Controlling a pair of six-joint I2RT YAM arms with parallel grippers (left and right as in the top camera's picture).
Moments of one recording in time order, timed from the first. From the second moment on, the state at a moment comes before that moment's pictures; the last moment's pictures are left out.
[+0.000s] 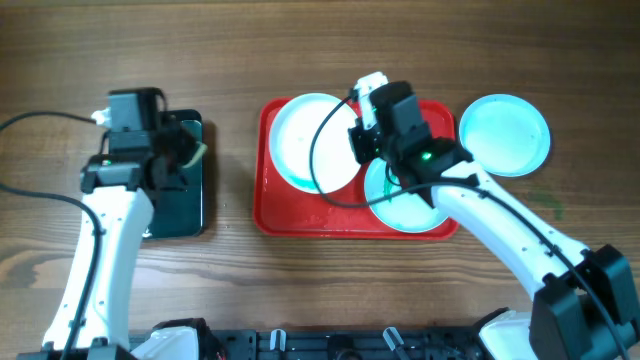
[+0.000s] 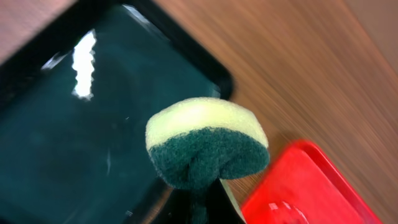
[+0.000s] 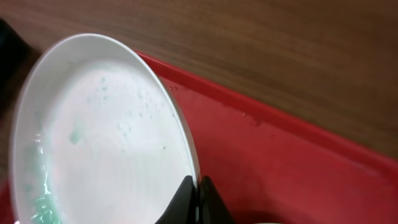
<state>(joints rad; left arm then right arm) 0.08 1.34 1.03 -0.66 -0.09 -0.72 0.55 1.57 1.06 -0.27 0.09 0.04</state>
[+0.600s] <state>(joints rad) 0.30 1.44 1.03 -0.66 -0.02 -0.72 1.07 1.56 1.05 0.28 1.19 -0.86</state>
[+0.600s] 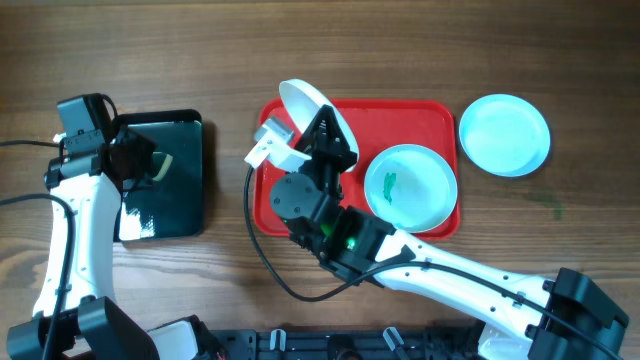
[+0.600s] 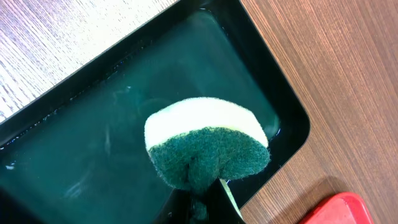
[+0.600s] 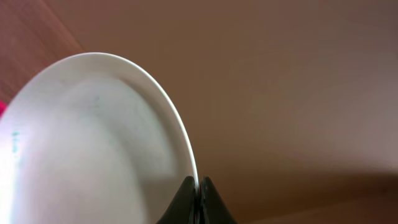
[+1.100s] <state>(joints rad) 0.30 1.44 1.03 -0.67 -0.01 -0.72 0.09 1.29 1.04 -0.52 0.20 0.25</state>
